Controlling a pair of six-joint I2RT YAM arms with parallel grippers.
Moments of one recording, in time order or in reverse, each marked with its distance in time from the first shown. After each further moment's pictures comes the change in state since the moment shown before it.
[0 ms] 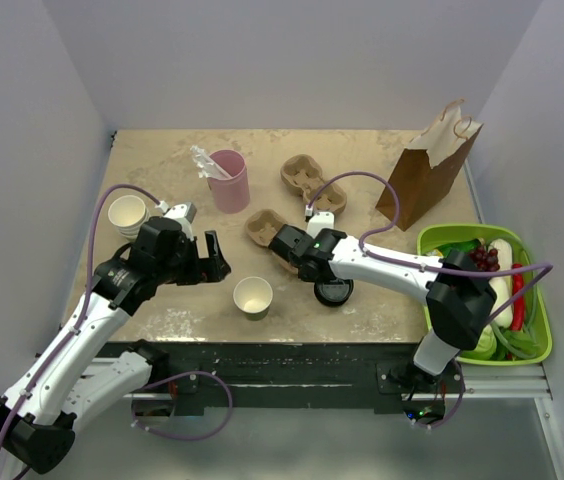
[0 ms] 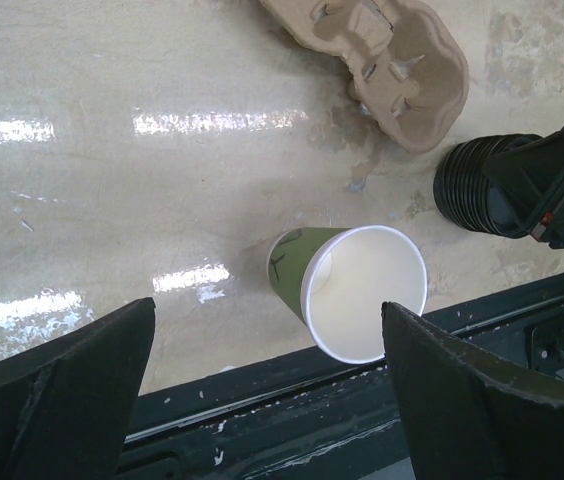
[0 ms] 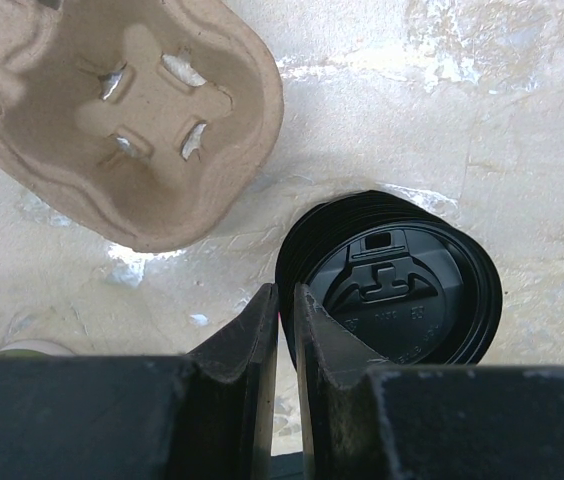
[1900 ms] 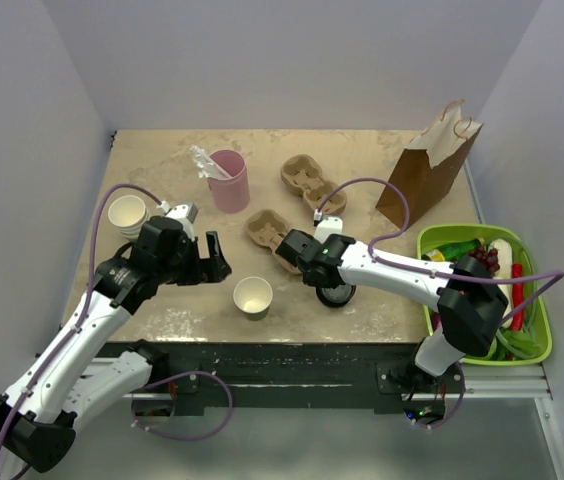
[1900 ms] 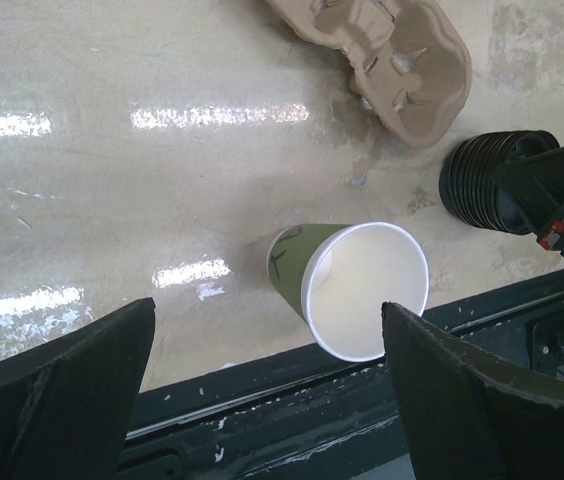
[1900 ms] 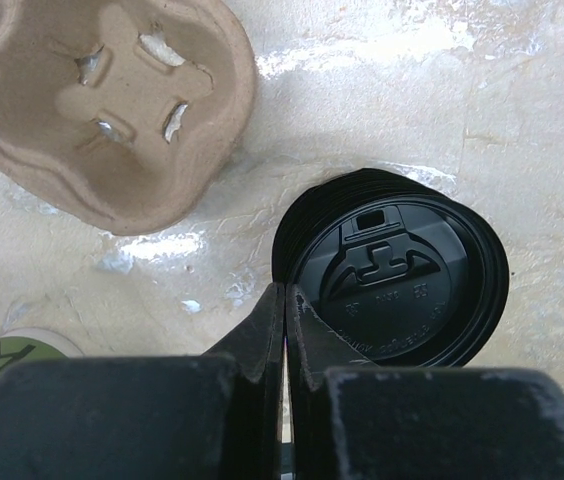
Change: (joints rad) left arm 0.000 0.011 0.000 -0.003 0.008 0.003; right arm 0.000 -0.066 -0.078 0.024 -0.022 0.056
